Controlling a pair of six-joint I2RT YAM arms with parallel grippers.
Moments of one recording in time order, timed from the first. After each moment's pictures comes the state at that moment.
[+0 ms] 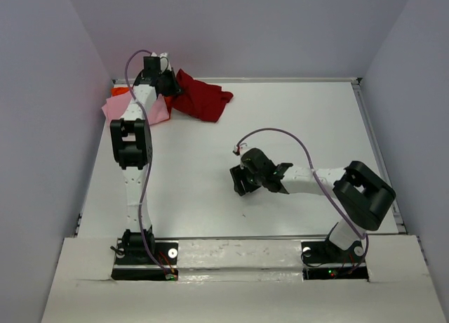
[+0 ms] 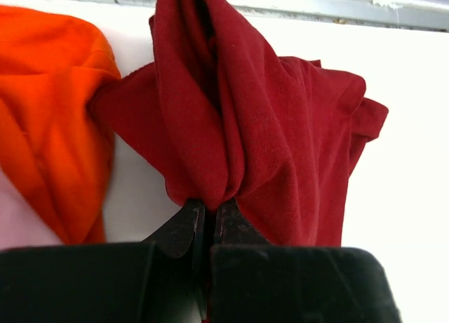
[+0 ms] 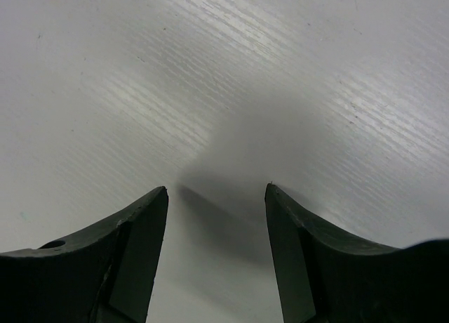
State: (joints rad) left arm -0.04 2.41 2.18 -0.45 0.36 -0.29; right arm 0.85 1.63 0.83 -0.07 0.03 0.32
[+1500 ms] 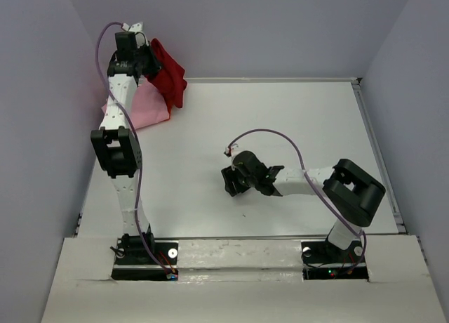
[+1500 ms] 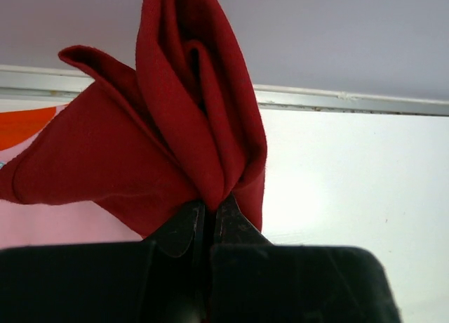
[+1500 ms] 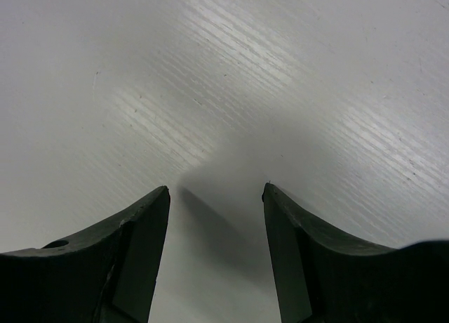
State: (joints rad) left arm 0.03 2.20 2.26 -0.53 0.28 -0.25; right arm 0.92 1.70 0.86 0.06 0.02 0.34
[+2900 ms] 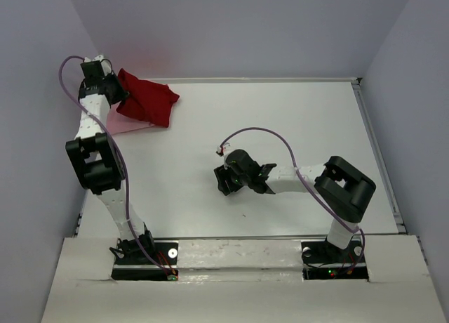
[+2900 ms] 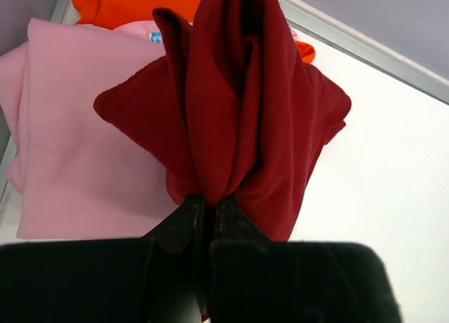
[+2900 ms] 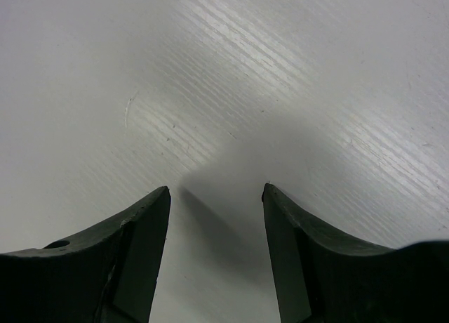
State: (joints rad) left arm 0.27 1.97 1.76 -0.42 0.21 -0.27; right arm 0.94 1.77 0.94 0.06 0.00 0.33
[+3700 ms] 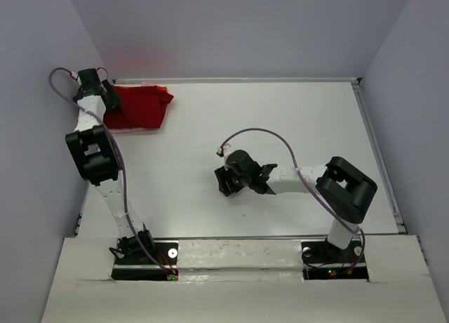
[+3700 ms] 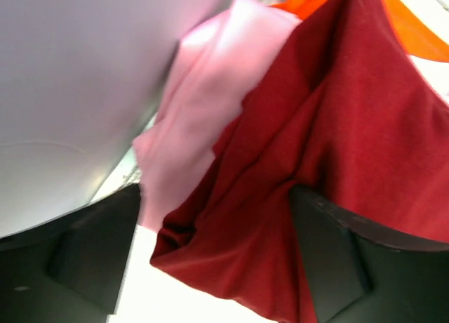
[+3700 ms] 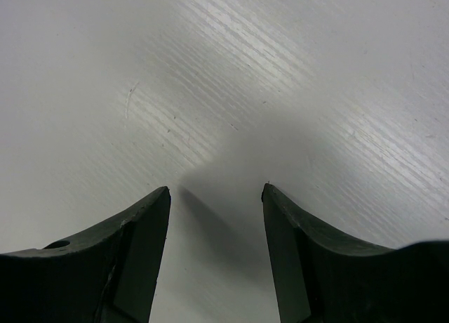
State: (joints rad) left arm 0.34 2.14 1.85 -0.47 -0.14 -0.29; right arm 0.94 1.76 0.94 0.04 -0.01 0.32
